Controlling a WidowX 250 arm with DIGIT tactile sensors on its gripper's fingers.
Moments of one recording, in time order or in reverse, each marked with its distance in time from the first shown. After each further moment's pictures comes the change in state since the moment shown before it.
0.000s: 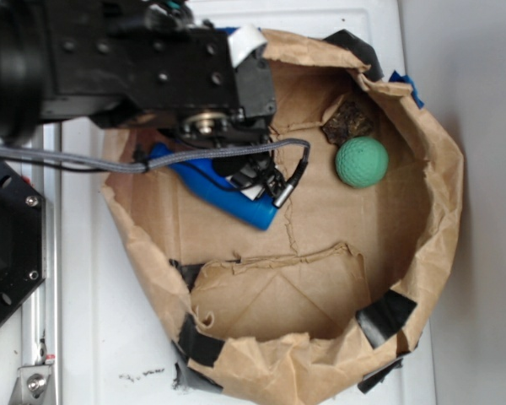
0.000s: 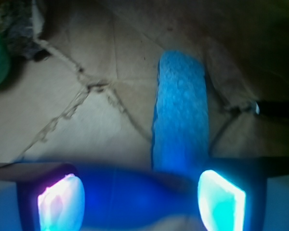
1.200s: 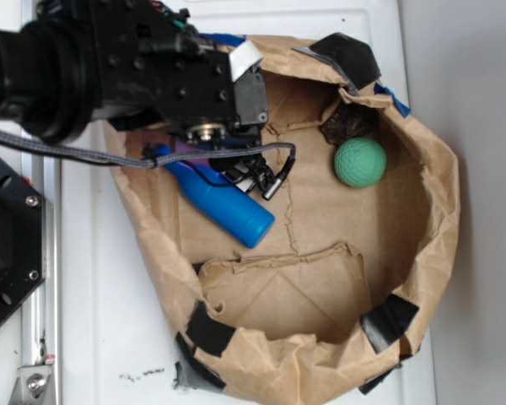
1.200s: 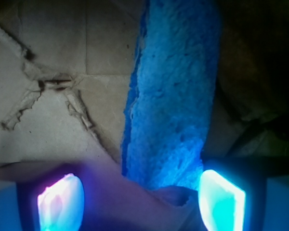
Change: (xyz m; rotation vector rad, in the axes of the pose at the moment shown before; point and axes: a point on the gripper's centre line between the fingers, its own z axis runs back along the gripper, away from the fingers) arm 0.011 0.014 -0.049 0.070 -0.030 -0.030
